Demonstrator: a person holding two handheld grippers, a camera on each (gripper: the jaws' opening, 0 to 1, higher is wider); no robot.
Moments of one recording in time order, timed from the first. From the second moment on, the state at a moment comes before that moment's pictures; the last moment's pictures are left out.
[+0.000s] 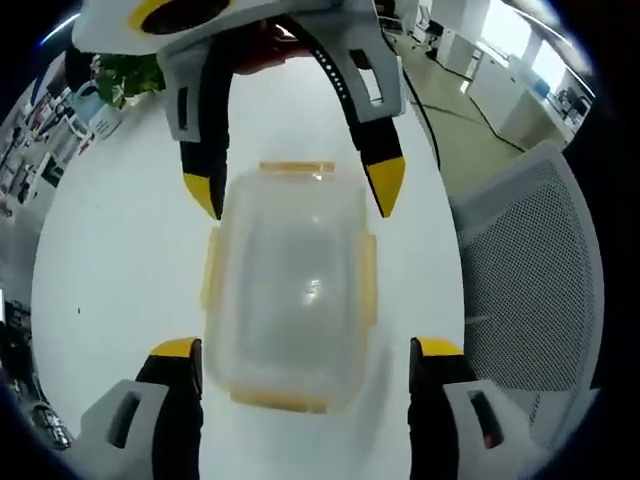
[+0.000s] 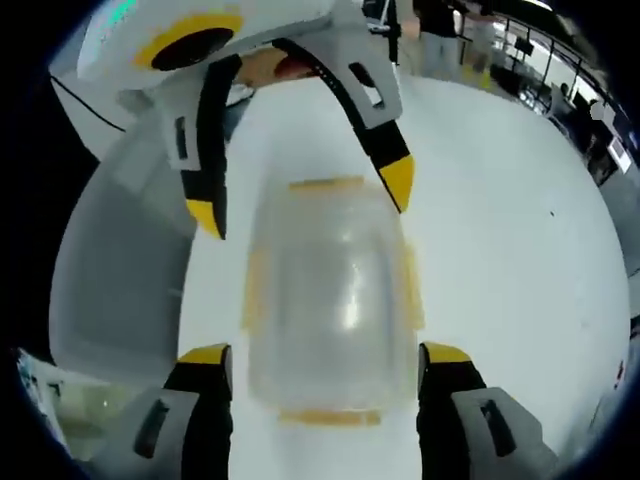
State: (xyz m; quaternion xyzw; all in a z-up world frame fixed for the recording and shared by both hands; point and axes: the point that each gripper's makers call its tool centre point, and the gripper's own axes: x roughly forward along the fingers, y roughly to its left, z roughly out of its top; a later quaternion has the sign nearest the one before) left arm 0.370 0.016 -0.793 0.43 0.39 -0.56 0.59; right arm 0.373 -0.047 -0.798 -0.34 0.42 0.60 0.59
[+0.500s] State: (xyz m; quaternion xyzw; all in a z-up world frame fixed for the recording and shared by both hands) left arm 0.374 0.016 -0.811 0.47 0.38 -0.56 0.57; right arm 0.378 -0.050 -0.813 -0.37 0.41 0.58 0.59
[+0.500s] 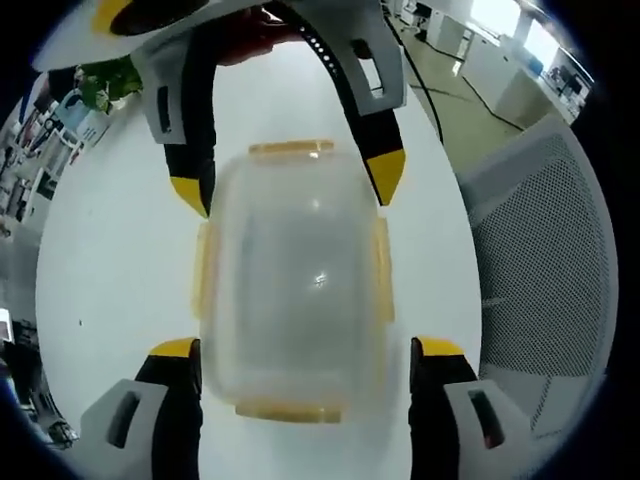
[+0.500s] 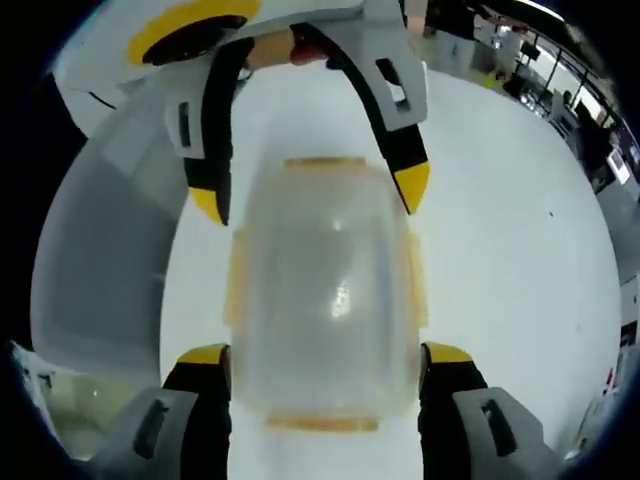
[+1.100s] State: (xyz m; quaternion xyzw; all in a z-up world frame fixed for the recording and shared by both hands) left arm 0.386 0.015 -0.828 0.48 0.40 -0.53 0.57; right arm 0.378 -0.050 -0.819 -0.38 0.42 0.59 0.58
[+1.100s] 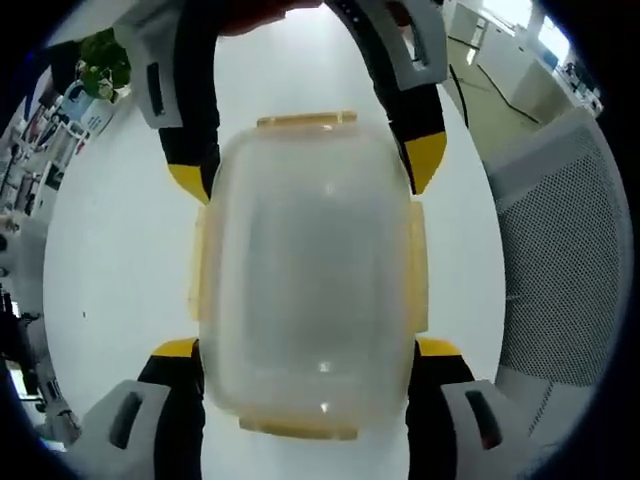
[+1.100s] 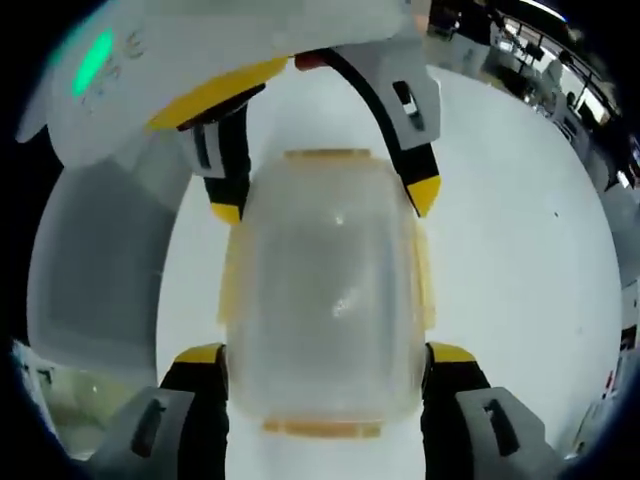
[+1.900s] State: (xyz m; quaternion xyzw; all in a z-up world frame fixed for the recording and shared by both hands) left arm 0.386 0.016 -0.830 0.48 0.41 -0.53 0.57; right arm 0.377 -0.047 -0.822 -0.38 0.40 0.59 0.59
